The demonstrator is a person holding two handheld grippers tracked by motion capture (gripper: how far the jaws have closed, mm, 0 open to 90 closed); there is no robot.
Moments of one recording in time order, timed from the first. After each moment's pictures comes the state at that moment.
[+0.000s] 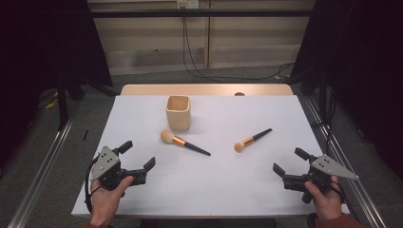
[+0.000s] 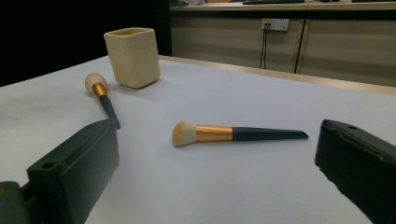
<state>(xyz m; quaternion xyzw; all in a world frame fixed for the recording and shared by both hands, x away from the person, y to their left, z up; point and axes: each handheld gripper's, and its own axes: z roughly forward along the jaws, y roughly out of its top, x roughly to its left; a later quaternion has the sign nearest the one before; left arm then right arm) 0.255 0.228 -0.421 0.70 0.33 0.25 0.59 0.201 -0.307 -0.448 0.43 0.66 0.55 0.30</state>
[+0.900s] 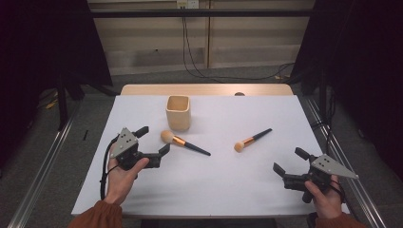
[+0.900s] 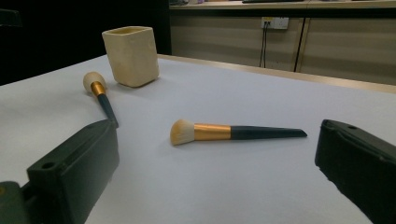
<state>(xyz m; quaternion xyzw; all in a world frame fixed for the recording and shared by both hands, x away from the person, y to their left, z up) 0.302 0.191 -0.413 0.72 0.29 0.23 0.58 0.202 -0.308 -0.449 0.43 0.66 0.54 0.30</state>
